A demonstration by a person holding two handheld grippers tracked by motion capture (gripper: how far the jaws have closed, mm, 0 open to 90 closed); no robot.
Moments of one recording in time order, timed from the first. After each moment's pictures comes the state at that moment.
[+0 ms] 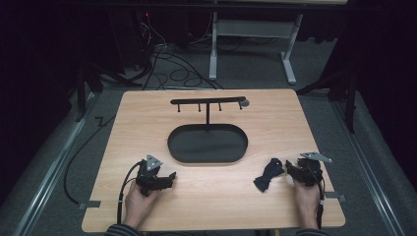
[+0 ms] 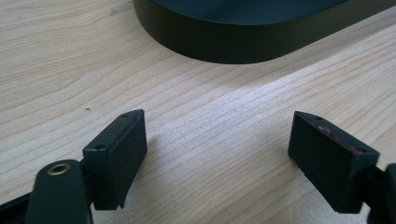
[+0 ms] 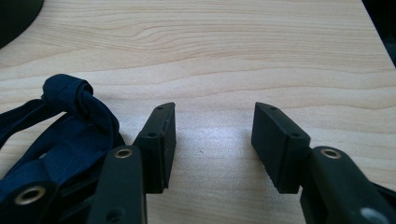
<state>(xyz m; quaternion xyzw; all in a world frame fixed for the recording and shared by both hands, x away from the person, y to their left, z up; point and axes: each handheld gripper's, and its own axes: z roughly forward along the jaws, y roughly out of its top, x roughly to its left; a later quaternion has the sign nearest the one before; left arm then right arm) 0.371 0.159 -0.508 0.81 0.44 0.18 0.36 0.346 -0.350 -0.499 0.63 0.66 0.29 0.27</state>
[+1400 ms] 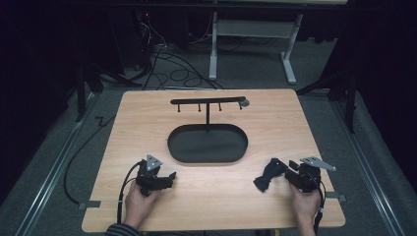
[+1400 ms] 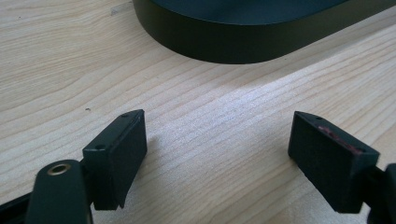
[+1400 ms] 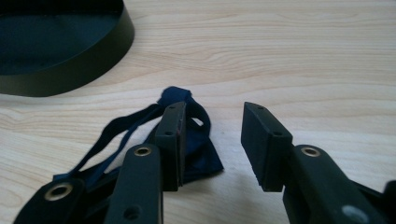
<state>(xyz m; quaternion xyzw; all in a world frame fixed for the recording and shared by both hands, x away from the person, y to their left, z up) 0.371 0.159 -0.508 0.81 0.44 0.18 0.36 0.322 -0.330 -0.483 0.60 0.66 0.37 0.25</state>
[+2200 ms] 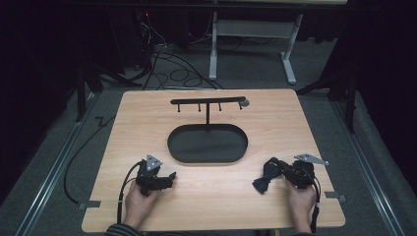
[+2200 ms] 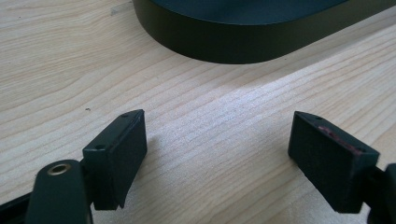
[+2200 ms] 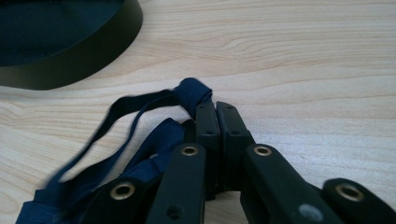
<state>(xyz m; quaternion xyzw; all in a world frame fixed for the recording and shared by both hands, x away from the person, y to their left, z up) 0.371 0.159 -0.508 0.81 0.44 0.18 0.36 0.338 -0.328 -0.496 0.60 0.68 0.38 0.21</state>
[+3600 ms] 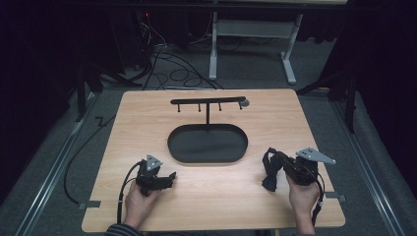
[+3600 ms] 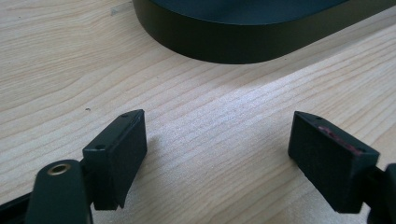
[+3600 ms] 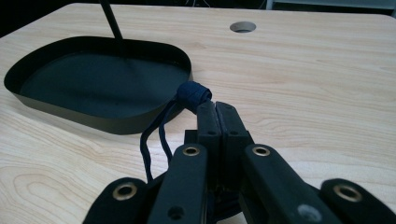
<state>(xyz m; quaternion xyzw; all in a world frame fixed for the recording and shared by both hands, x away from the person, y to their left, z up) 0.371 0.159 -0.508 0.81 0.44 0.18 0.36 0.322 -0.306 -0.437 0.52 0.69 0.43 0.26</state>
